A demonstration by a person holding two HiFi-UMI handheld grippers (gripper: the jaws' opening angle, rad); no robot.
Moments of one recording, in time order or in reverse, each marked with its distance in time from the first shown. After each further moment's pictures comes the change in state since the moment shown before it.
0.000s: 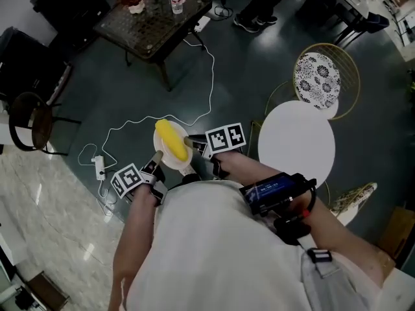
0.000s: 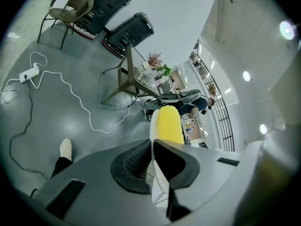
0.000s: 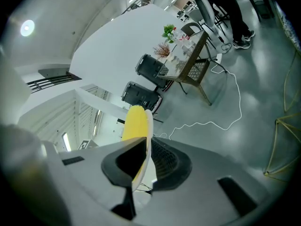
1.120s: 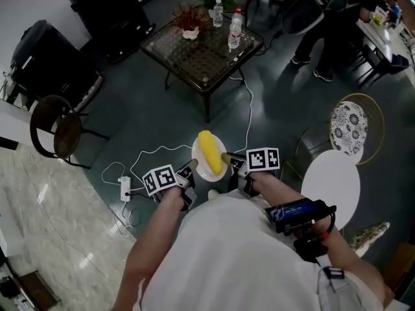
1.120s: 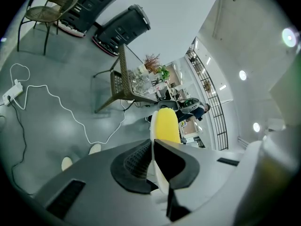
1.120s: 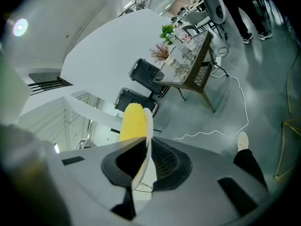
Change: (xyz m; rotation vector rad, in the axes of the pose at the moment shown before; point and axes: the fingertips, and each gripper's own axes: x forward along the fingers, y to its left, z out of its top) left arm 0.022 0.021 0.145 0.043 0.077 -0.059; right arm 0.101 0.011 0.089 0.050 -0.075 -0.058
